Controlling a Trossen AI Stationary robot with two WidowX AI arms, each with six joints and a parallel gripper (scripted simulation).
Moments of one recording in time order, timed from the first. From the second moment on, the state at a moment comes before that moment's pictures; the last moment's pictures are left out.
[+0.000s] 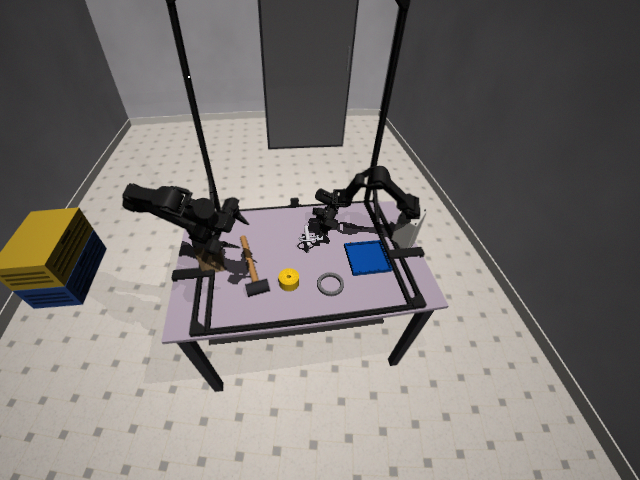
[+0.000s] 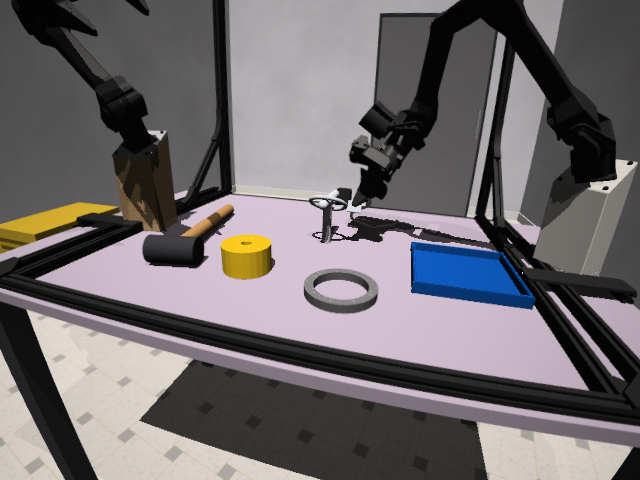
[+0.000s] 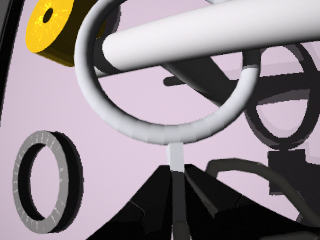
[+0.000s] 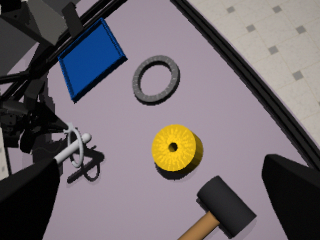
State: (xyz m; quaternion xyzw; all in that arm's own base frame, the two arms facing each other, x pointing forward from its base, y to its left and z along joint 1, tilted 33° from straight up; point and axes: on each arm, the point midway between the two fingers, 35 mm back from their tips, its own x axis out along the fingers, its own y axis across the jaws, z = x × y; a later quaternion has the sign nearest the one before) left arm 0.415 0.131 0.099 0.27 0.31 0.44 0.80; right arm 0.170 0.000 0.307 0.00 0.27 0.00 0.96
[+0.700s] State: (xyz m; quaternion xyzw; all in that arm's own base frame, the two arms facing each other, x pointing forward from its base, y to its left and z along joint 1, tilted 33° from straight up) left arm 0.420 0.123 0.091 0.30 0.31 0.47 0.77; right arm 0.170 0.000 0.307 0.00 0.27 0.00 0.96
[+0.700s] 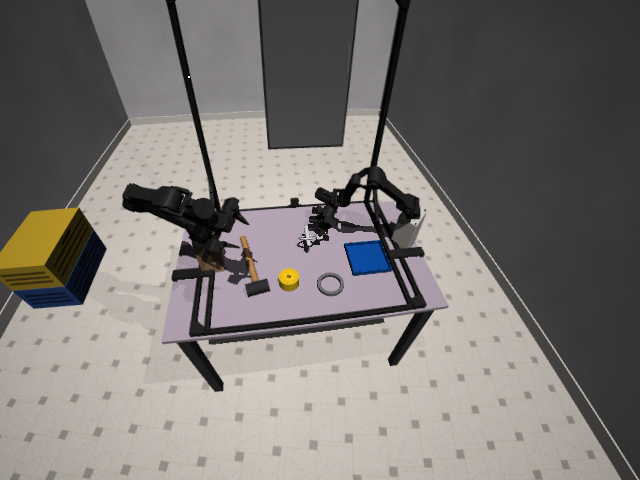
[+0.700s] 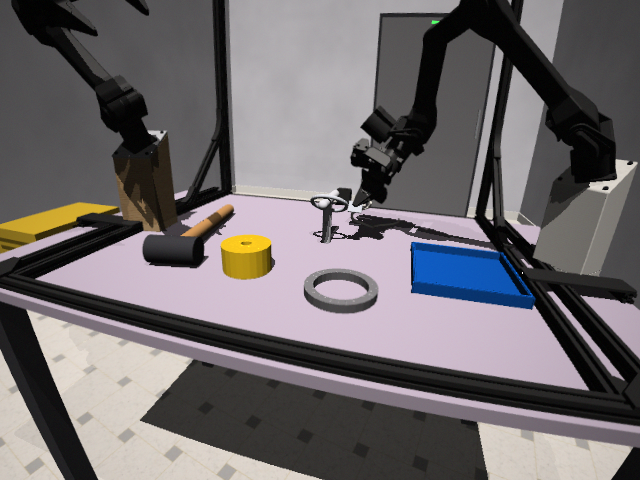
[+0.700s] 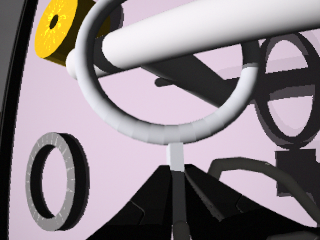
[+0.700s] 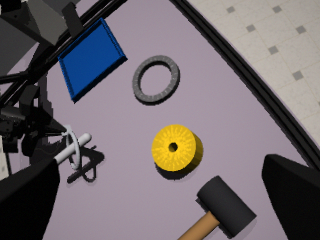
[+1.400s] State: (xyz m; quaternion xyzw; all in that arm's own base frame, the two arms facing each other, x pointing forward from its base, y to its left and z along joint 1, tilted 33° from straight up) left arm 0.426 0.115 0.083 0.32 0.30 0.49 0.75; right arm 0.170 0.000 0.307 0.00 0.27 0.00 0.96
